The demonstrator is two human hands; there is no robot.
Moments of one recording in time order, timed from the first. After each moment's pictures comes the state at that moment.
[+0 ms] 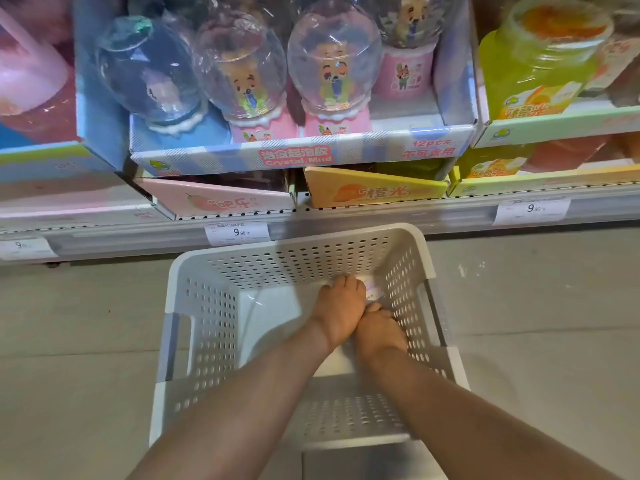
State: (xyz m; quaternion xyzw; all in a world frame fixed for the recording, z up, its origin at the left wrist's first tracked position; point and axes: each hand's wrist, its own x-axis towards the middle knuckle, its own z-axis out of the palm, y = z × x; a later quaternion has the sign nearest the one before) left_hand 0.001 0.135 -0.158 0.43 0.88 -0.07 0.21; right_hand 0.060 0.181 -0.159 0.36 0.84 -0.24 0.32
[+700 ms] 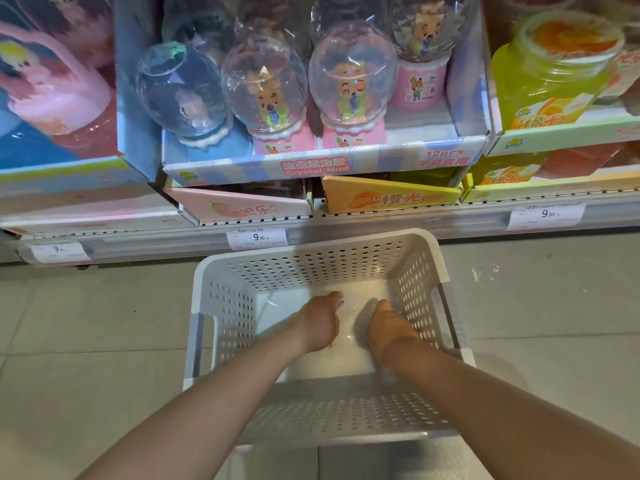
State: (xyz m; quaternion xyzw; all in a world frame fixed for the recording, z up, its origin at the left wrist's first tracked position) left_hand -0.015 0.078 -0.129 0.24 0.86 0.14 0.42; right_hand 0.058 0.184 -0.141 0.27 0.87 -0.19 0.36
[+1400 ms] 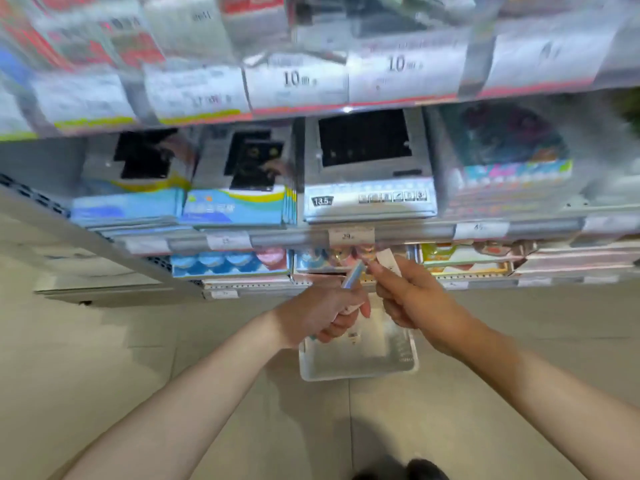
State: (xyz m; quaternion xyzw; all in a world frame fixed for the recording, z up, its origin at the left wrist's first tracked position) left_hand 0.010 0.029 0.420 0.12 0.69 0.44 0.57; right_hand 0.083 0.169 0.407 0.20 0.64 -0.74 0.07
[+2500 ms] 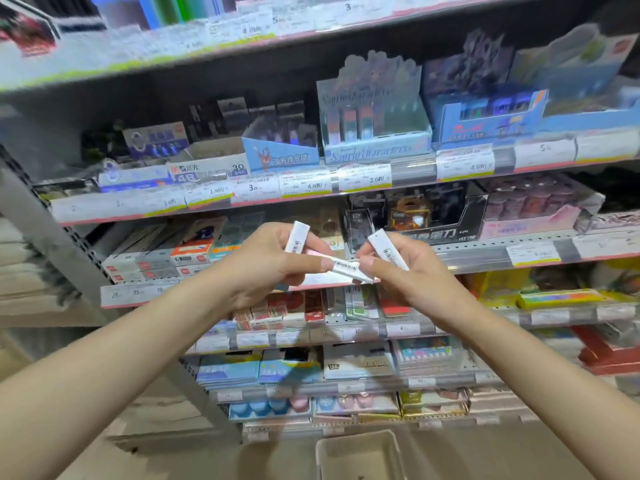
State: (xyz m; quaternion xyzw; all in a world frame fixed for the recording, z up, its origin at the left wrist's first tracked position) left_hand 0.058 0.003 0.978 0.28 0.77 0.53 0.24; right_hand 0.154 0.173 0.929 -0.02 0.76 -0.64 -0.15
